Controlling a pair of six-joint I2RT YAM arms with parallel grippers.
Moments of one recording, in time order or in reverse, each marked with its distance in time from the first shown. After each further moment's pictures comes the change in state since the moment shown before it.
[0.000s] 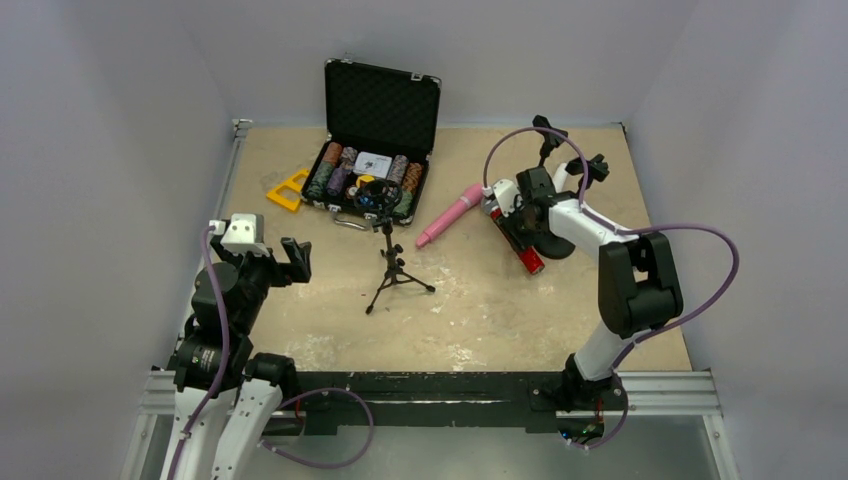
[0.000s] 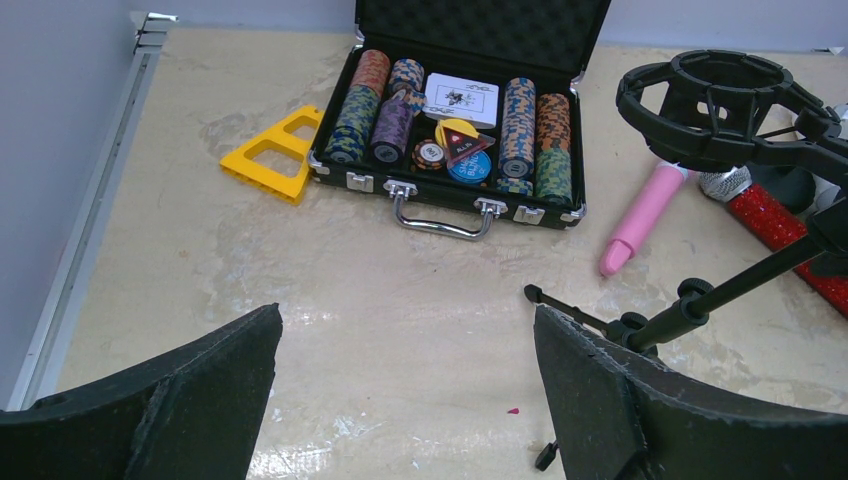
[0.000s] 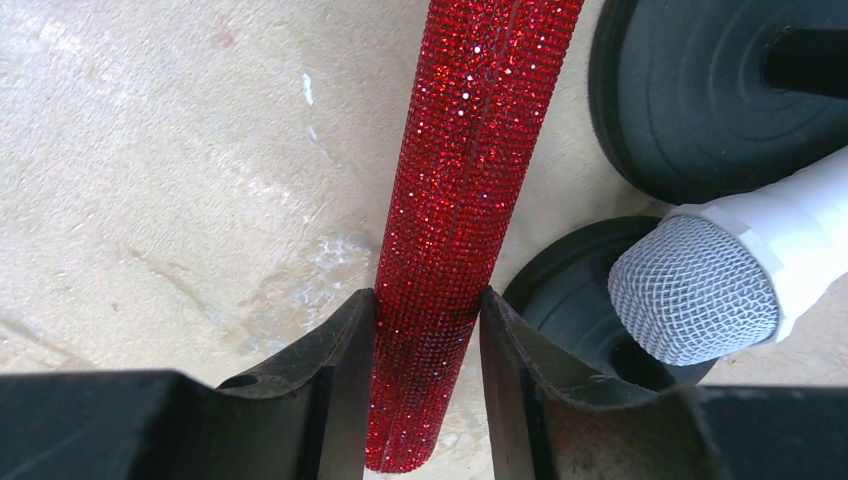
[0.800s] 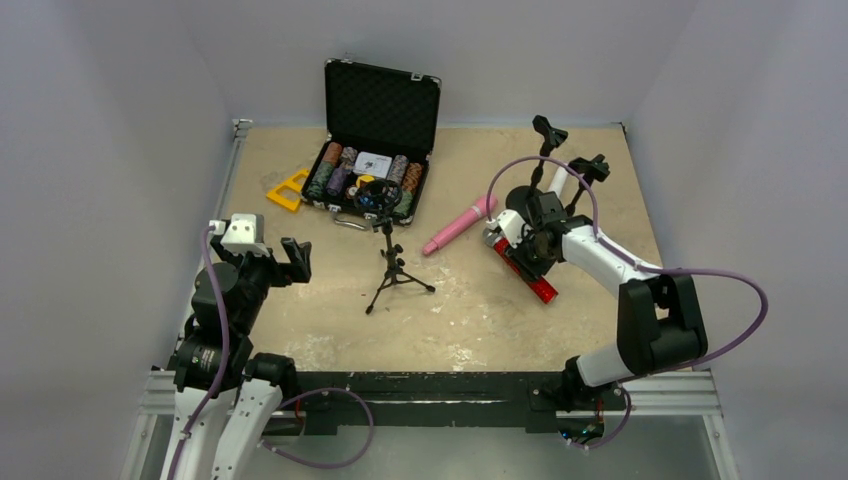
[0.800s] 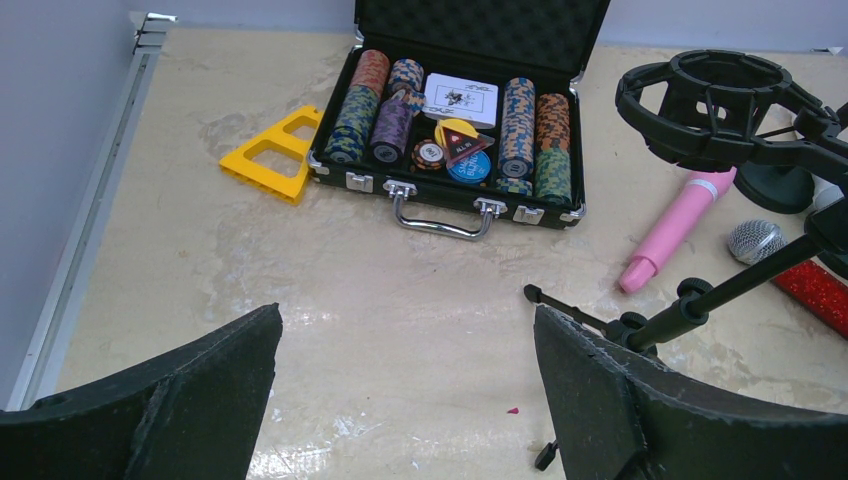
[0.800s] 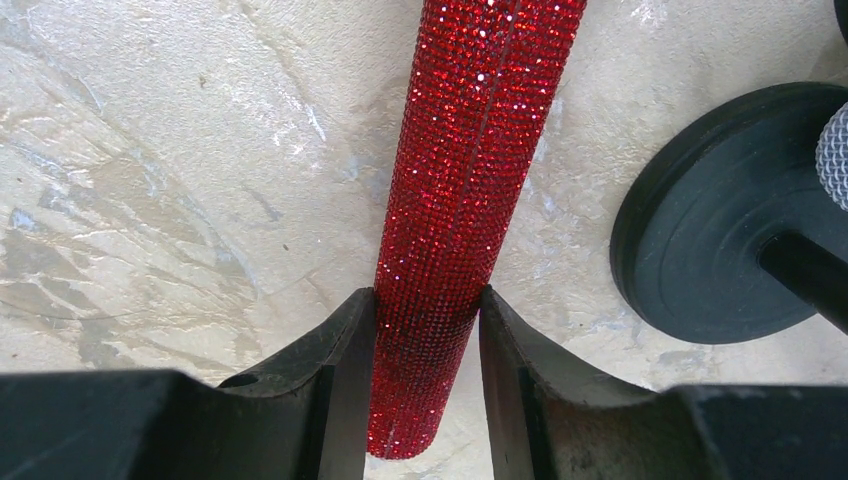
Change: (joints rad) left arm 0.000 0.000 0.000 0.000 0.001 0.000; right arm 0.001 -0.220 -0.209 -0.127 -0.063 -0.126
